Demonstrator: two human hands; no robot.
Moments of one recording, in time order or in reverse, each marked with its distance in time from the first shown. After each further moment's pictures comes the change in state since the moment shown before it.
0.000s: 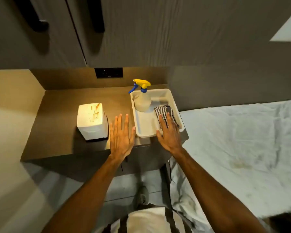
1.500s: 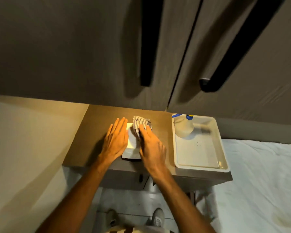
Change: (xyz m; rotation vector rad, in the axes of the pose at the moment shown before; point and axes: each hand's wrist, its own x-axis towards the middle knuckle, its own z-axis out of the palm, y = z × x) left_hand 0.071 -0.168 -0.097 0.000 -0.124 -0.128; right_hand 0.051 -0.249 0.008 0.274 0.006 -0.201
